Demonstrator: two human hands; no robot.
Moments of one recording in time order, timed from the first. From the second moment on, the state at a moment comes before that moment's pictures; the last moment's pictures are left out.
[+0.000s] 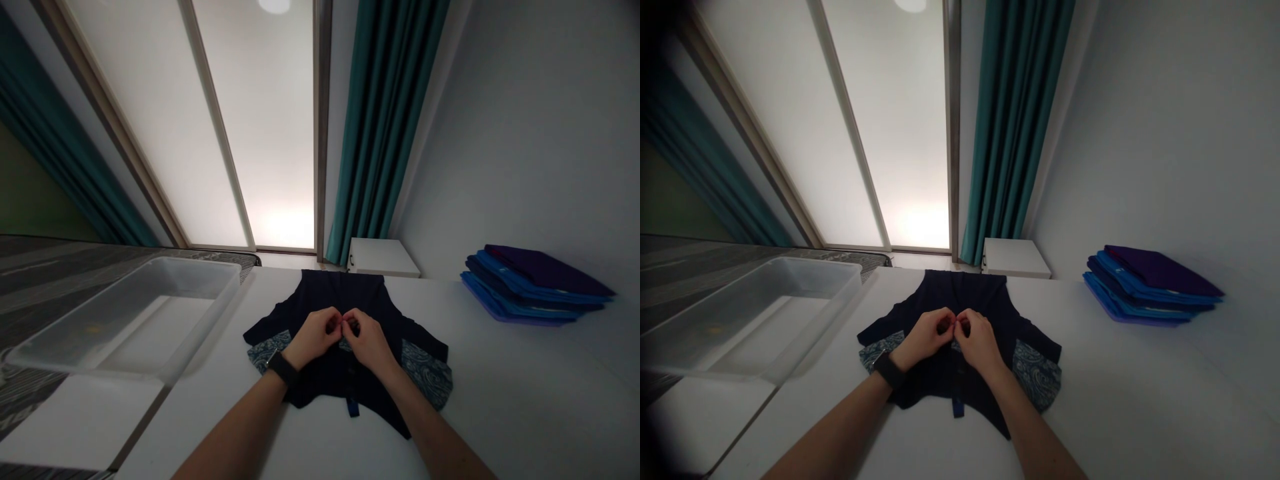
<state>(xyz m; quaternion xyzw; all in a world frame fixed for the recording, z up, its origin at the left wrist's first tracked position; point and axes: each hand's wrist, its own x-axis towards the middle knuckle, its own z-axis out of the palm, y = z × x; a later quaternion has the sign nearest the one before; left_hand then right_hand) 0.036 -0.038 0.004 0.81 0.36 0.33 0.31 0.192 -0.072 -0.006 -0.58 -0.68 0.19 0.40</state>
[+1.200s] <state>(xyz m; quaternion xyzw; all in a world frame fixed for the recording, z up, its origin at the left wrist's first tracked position) 0.023 -0.024 -0.008 0.67 0.29 0.25 0.63 0.215 -0.065 0.011 -0.35 -0.91 0.07 0.21</state>
